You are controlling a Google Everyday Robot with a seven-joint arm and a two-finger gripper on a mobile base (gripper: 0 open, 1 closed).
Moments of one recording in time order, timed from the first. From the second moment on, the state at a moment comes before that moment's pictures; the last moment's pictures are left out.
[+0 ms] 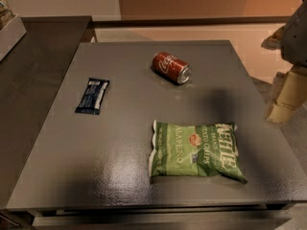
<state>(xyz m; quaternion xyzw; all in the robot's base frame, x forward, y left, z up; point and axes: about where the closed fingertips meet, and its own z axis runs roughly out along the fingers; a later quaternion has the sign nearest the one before) 0.438 -0.217 0.976 -0.60 0.78 -0.03 0.16</state>
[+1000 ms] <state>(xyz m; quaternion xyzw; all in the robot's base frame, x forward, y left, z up) 0.460 -0.204 0.971 -0.58 0.80 -0.03 0.16</state>
